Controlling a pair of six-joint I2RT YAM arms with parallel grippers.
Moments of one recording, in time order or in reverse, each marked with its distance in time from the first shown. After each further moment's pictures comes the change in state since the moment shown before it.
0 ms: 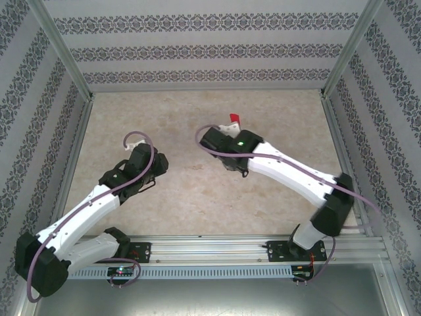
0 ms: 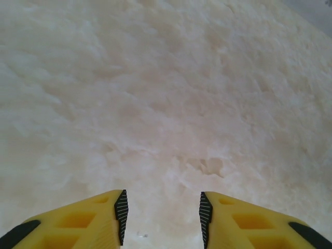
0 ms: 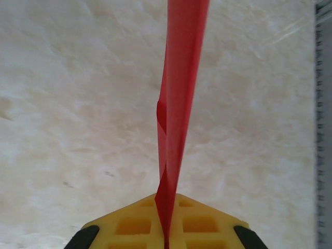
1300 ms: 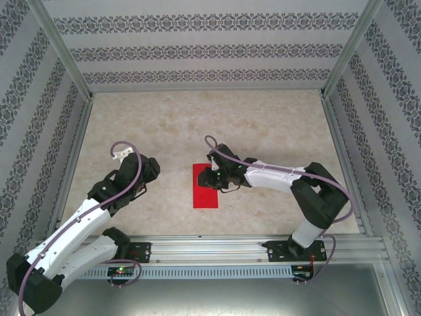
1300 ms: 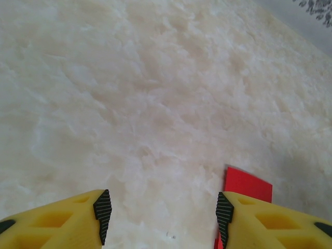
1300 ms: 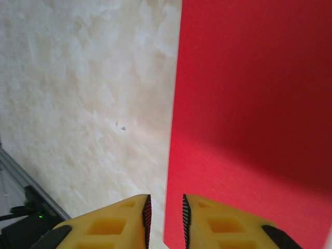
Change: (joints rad) left arm 0.008 -0.146 -0.067 -0.069 -0.063 -0.019; right arm -0.138 0.050 -0.636 1.138 -1.049 0.286
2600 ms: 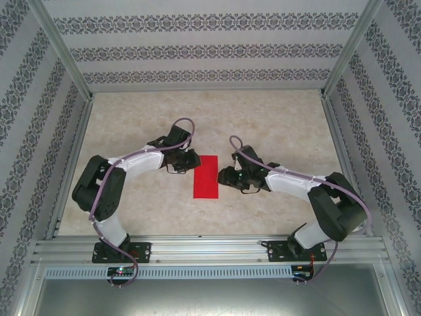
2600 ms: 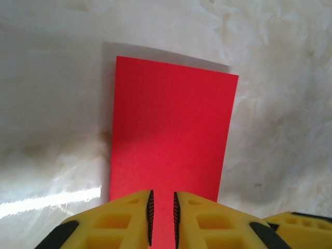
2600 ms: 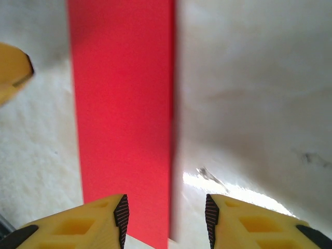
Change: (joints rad) left arm 0.019 0.909 0.378 0.255 0.642 0.101; right arm -0.183 -0.178 -0.221 0.009 0.049 -0.070
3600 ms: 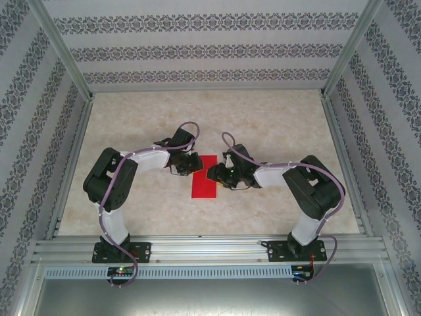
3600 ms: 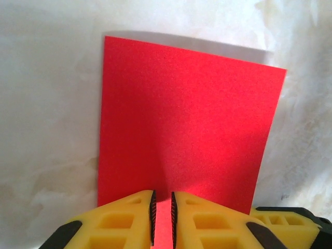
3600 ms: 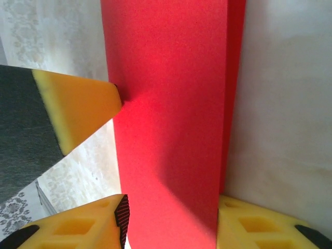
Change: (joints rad) left arm 0.000 0.110 0.015 0.042 0.040 0.012; right arm 0.000 0.233 0.035 0.329 -0.169 0.156
